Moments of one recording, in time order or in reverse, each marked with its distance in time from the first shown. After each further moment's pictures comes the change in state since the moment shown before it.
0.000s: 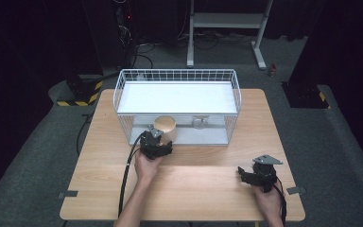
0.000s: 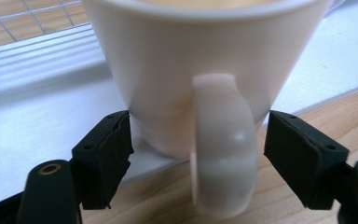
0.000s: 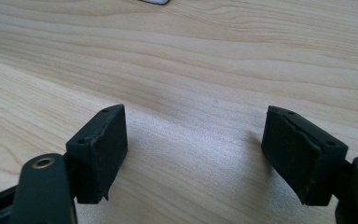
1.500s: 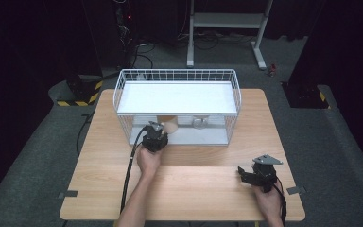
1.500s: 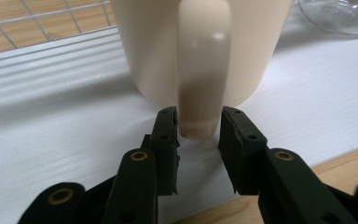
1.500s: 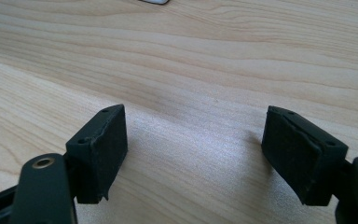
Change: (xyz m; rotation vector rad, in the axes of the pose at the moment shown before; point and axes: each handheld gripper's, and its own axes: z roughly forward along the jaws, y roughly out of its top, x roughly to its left) left arm 0.011 0.010 0.027 0.010 0.006 -0.050; right arm 0.000 0.000 0.000 0.001 0.001 0.005
